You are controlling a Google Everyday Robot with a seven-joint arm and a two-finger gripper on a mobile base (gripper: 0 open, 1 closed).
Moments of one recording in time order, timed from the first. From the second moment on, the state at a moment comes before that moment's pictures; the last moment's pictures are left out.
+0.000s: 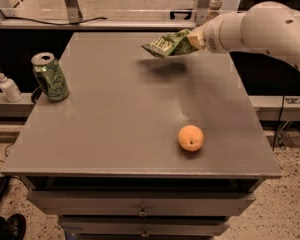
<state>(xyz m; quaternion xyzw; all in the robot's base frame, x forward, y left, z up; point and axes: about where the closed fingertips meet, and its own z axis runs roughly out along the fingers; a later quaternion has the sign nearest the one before) 0.731 -0.136 0.928 -0.35 0.77 0.02 0.54</state>
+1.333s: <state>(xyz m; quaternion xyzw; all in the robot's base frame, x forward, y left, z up) 0.663 -0.020 0.993 -0.41 0.68 0.10 0.60</state>
